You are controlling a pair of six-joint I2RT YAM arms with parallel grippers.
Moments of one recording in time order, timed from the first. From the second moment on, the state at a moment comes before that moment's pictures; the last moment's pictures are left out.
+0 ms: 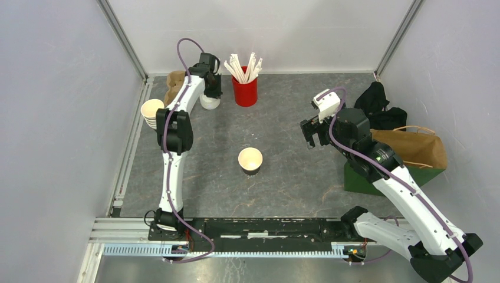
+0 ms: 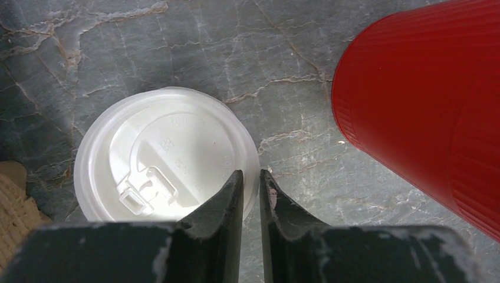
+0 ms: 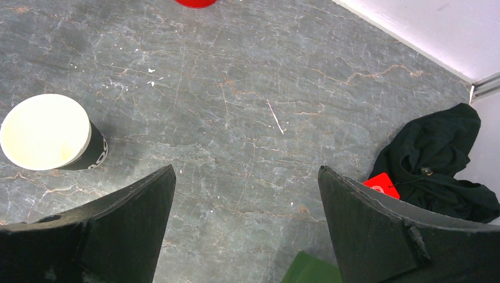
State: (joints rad) left arm -0.19 2.46 2.29 -0.80 0.04 -0.14; right arm 0.58 0.93 1.10 -0.58 0.19 -0.13
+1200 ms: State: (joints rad) left arm -0.16 2.46 2.33 -0.83 0.07 -0.15; right arm 0.58 0.93 1.10 -0.58 0.19 -0.13
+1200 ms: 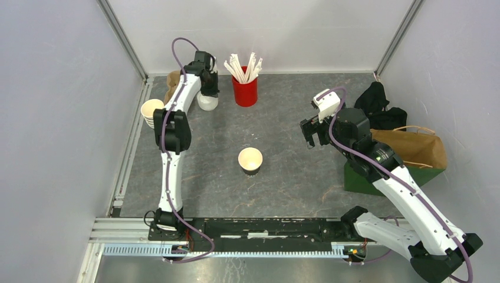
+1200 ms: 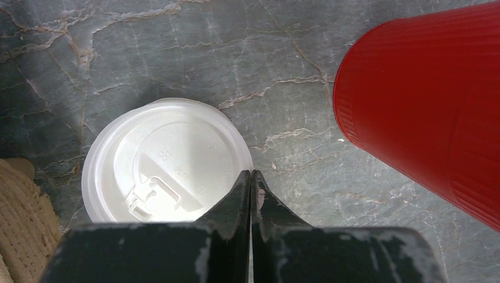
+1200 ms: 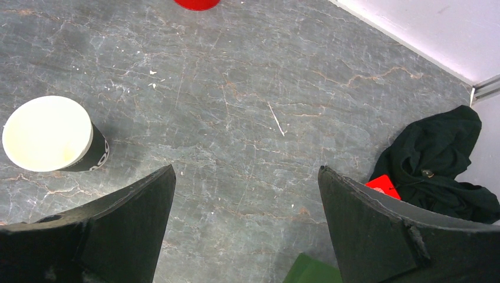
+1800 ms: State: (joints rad) left arm -0.11 2.46 2.33 -0.83 0.19 -0.21; right arm 0.58 0.93 1.10 -0.58 0.19 -0.13
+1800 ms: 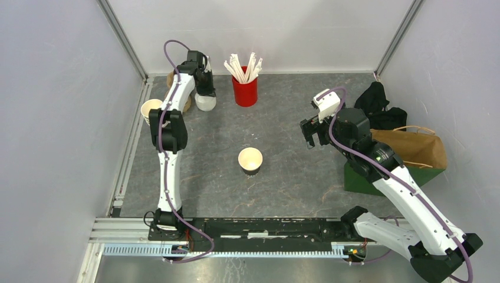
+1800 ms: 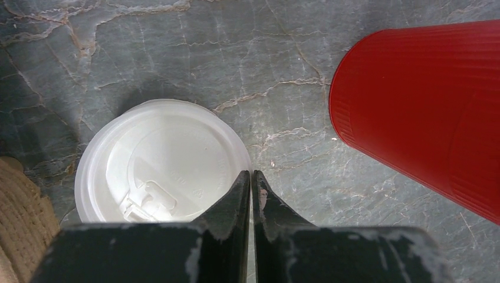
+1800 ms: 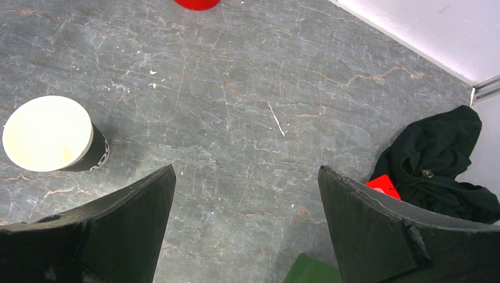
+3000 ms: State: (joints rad) left arm -0.11 2.32 2.32 -0.84 0.12 -0.25; right arm 0.58 0.93 1.10 -0.58 0.17 -0.12
